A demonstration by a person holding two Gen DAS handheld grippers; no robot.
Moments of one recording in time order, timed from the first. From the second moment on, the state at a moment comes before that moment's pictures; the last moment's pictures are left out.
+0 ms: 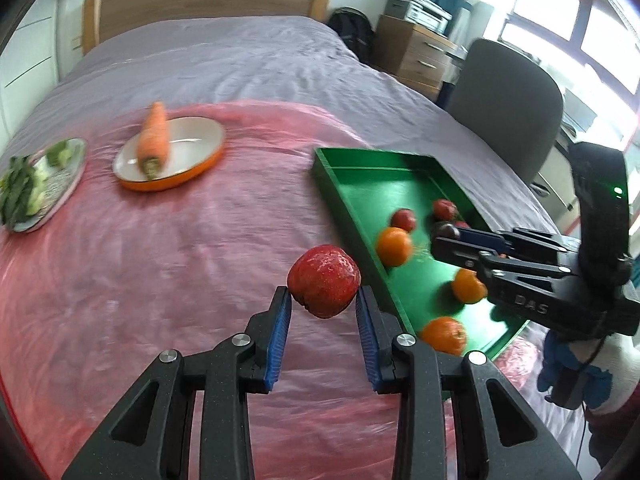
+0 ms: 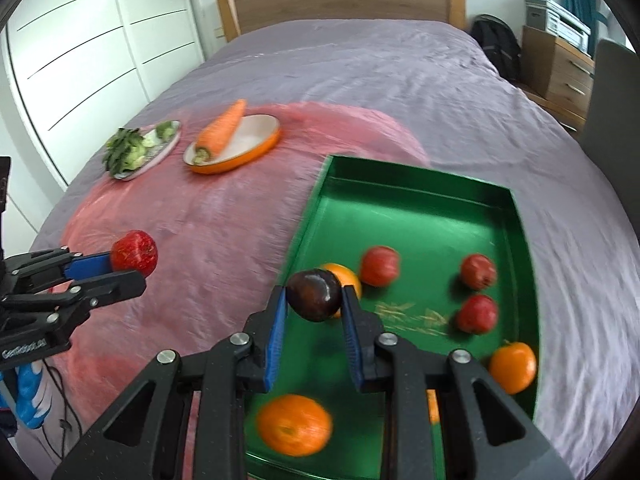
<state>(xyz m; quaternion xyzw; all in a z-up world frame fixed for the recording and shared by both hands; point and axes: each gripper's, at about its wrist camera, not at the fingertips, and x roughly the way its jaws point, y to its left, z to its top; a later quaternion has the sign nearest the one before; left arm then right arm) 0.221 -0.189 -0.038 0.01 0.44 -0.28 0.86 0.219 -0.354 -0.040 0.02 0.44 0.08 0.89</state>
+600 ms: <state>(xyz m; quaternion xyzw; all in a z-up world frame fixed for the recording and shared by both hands) 0.210 -0.295 -0.065 0.07 0.46 -0.33 0.82 0.216 -0.419 -0.082 0.05 0.46 0.04 0.88</state>
